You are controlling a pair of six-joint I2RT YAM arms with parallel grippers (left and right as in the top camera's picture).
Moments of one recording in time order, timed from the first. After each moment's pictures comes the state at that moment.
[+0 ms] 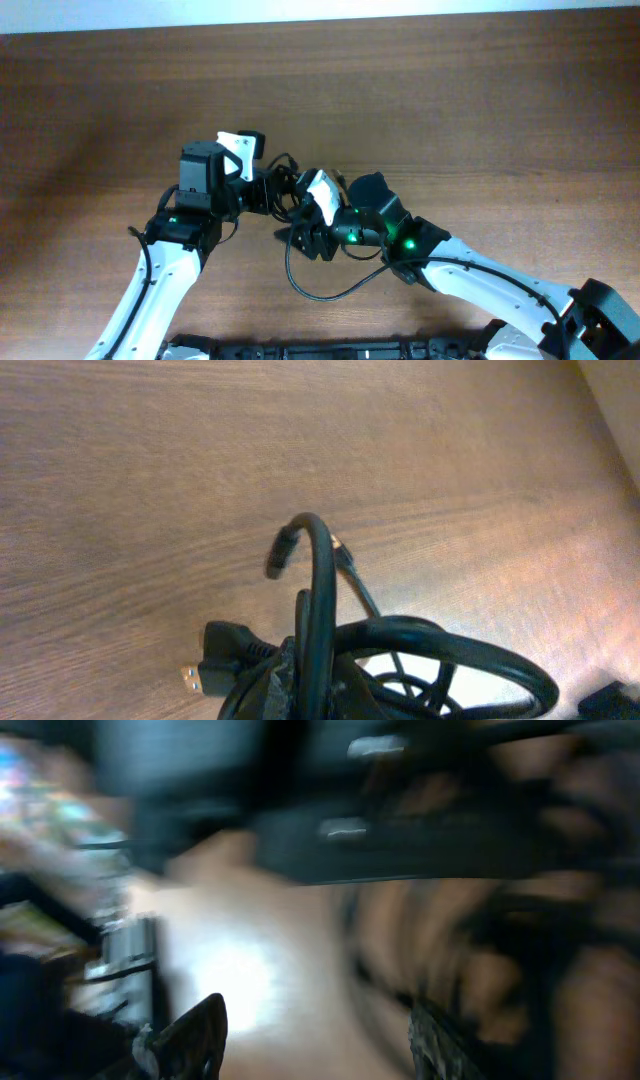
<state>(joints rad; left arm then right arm) -0.19 1.22 0.74 -0.30 0.46 -0.21 0.77 1.43 0.67 0.29 -0.49 0.26</state>
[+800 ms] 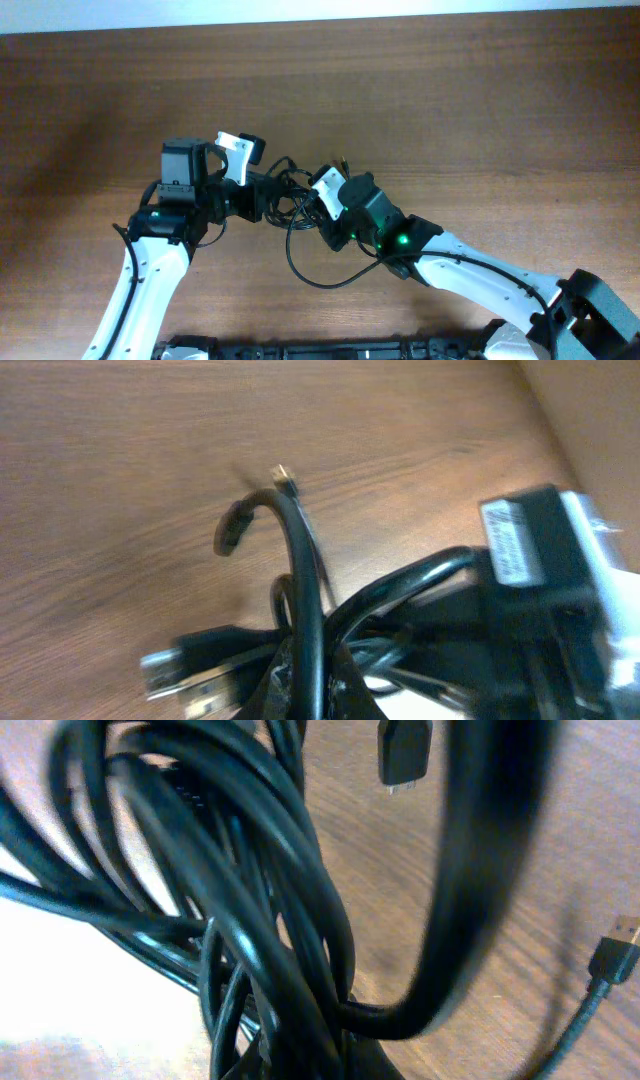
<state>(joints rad) -0.11 1.22 0.81 -0.48 0.70 -0.02 0.77 1.48 0.70 0.07 -0.16 0.11</state>
